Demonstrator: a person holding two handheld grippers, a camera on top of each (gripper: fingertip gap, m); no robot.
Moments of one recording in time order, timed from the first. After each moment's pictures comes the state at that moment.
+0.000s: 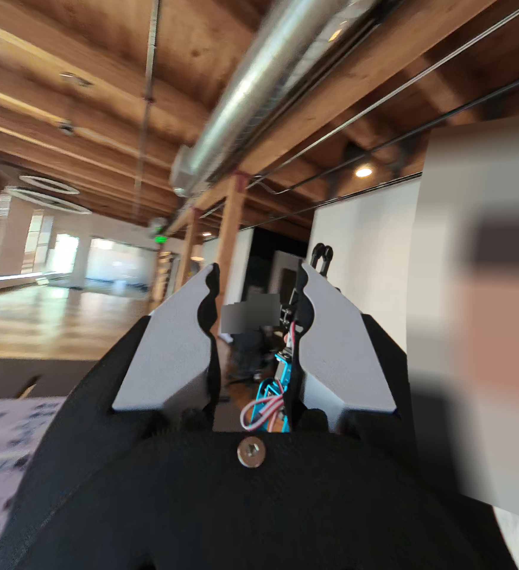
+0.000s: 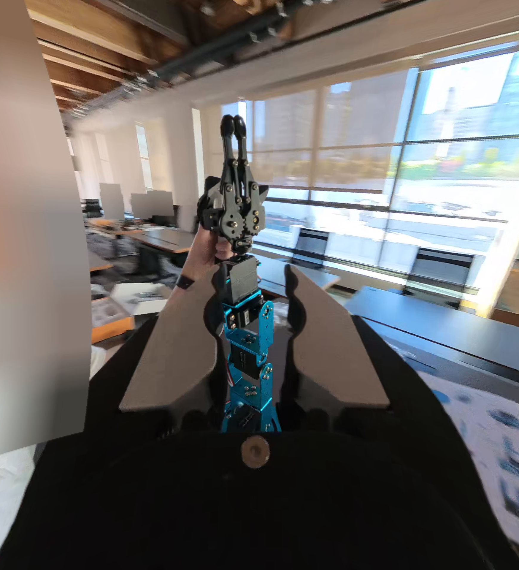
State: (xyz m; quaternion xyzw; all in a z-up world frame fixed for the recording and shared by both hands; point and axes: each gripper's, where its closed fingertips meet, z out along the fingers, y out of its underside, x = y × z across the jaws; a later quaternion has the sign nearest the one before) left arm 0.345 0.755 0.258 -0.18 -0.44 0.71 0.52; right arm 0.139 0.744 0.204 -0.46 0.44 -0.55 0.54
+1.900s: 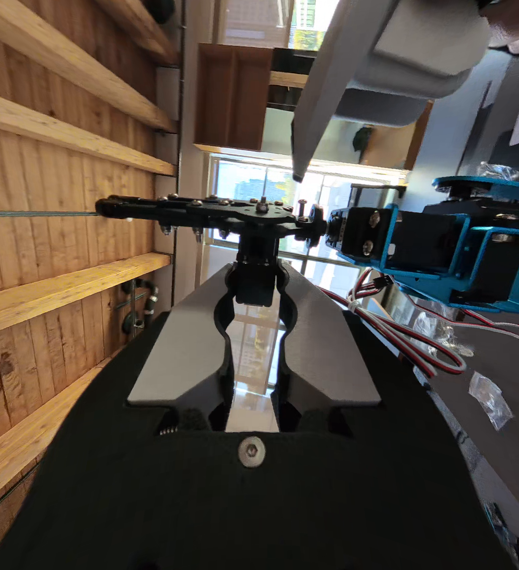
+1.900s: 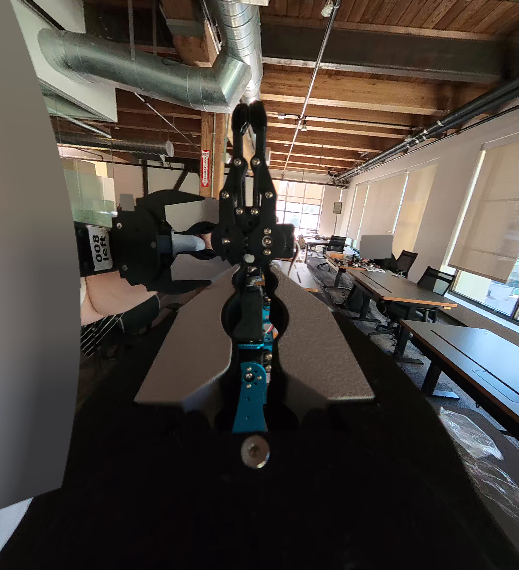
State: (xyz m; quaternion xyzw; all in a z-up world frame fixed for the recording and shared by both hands) left arm 0.256 0.765 0.215 -0.26 -0.57 0.40 -0.67; right arm 0.218 0.745 0.206 -0.58 0.15 -0.28 0.75
